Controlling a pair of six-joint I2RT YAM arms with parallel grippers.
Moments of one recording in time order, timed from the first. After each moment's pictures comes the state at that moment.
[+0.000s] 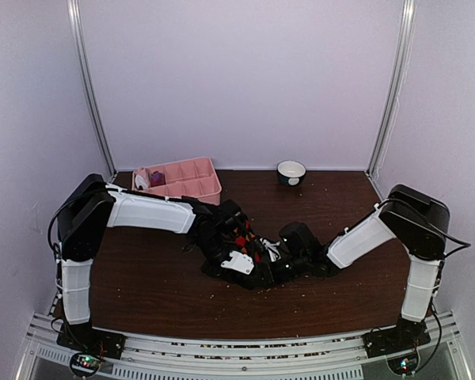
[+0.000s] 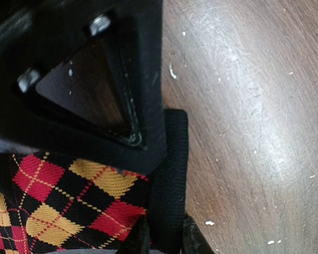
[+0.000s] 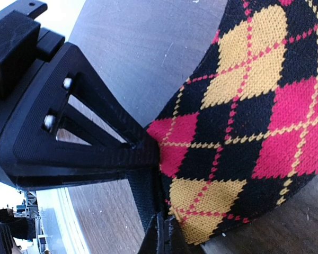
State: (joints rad) left arm -0.94 2.06 1.43 -0.68 0.26 1.12; right arm 0.85 1.92 0.78 0.42 -0.55 0.64
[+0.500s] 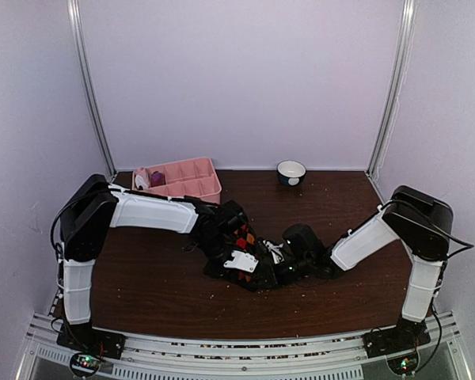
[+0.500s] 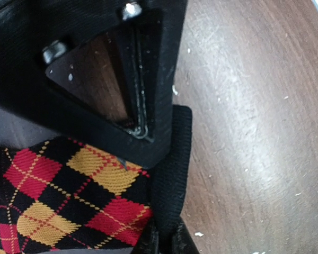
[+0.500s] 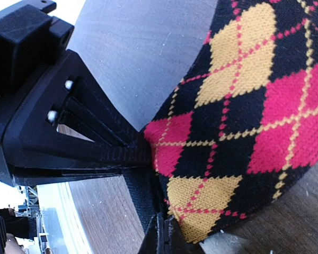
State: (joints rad) left arm -0.94 2.08 1.46 -0.71 0.30 1.02; right arm 0.85 1.89 0.74 0.44 -0.55 0.64
